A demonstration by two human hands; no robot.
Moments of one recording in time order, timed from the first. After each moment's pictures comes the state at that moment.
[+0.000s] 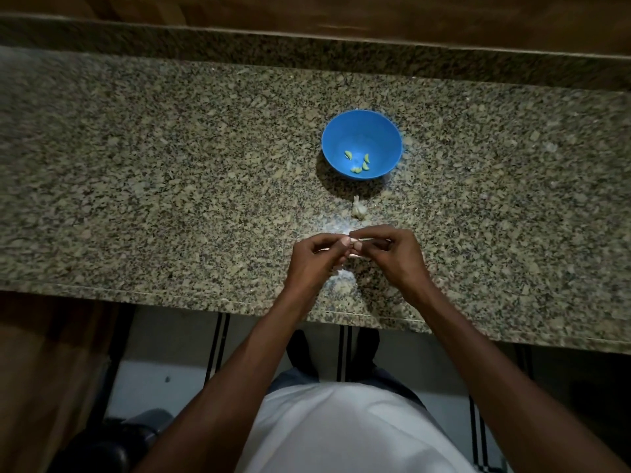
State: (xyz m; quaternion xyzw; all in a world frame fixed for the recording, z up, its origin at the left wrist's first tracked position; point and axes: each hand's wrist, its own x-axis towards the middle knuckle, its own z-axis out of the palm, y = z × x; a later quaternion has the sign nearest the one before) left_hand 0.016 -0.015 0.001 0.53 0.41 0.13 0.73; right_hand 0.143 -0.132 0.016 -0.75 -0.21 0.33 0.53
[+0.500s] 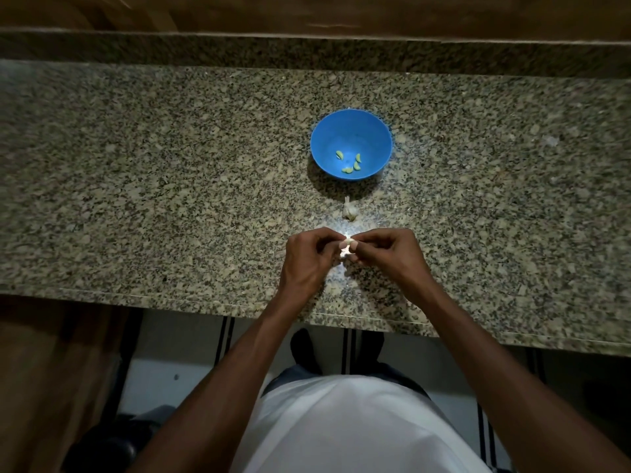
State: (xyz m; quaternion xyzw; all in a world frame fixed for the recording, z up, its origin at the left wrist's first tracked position) left_hand 0.032 -0.014 0.010 0.79 0.33 0.15 0.49; right_hand 0.160 -0.148 0.022 -0.71 -0.17 0.40 0.55
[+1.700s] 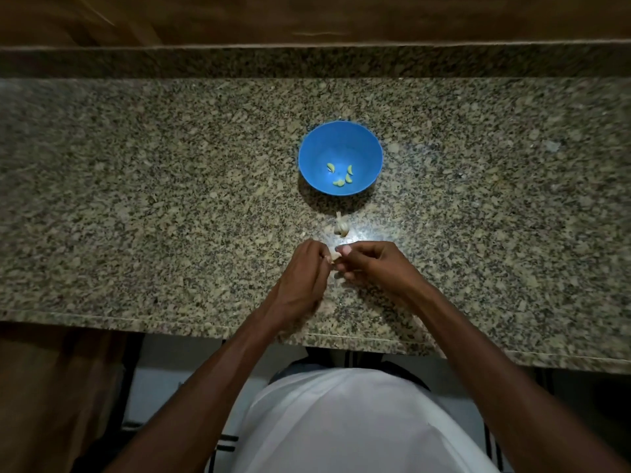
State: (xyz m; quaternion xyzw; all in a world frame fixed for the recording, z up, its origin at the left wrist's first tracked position) left_hand 0.039 0.001 -0.021 0.90 0.21 0.06 0.38; right_hand 0.185 -0.134 0.005 -0.64 -0.10 0.54 0.55
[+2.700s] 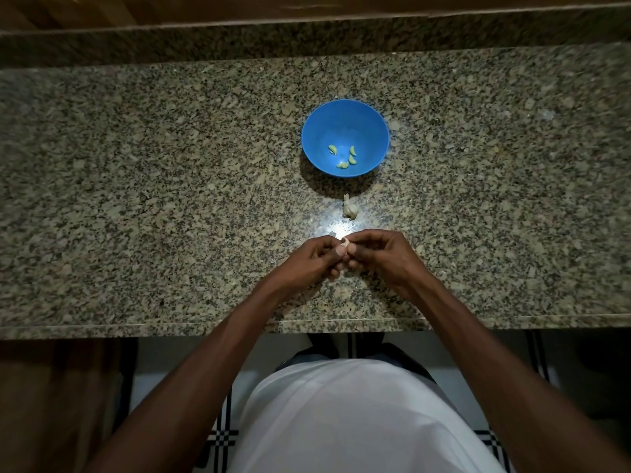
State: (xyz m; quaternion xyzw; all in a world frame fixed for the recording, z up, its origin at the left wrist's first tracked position) left_hand 0.033 0.029 -0.001 0.63 0.25 -0.14 0.72; right_hand 0.153 -0.127 -0.010 -0.63 -0.05 0.48 0.61
